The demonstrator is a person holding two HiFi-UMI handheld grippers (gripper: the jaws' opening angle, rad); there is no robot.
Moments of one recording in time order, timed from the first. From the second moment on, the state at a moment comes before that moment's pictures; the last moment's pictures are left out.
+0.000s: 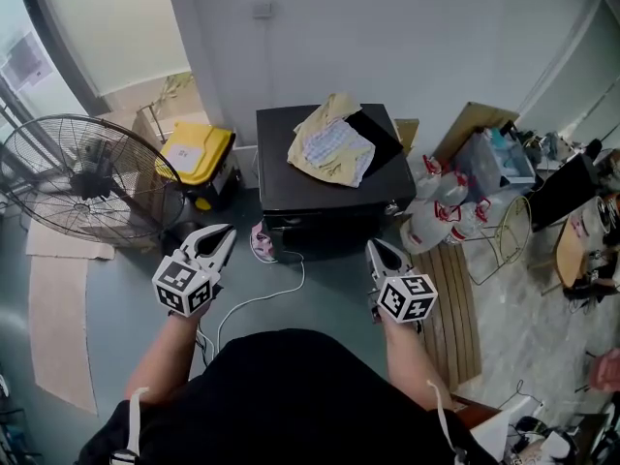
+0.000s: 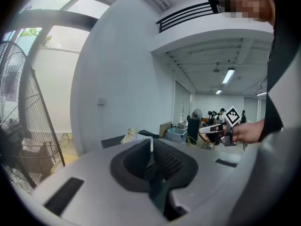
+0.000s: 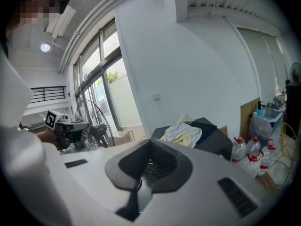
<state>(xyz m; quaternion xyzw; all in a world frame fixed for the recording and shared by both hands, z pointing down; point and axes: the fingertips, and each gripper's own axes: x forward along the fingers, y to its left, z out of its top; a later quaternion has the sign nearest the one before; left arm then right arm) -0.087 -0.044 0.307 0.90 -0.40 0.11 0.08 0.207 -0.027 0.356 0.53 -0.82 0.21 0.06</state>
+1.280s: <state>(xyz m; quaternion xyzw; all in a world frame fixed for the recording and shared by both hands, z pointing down) -0.089 -0.062 0.314 0.91 -0.40 0.09 0.10 0.212 -0.038 0.353 0.53 -0.82 0.22 0.06</state>
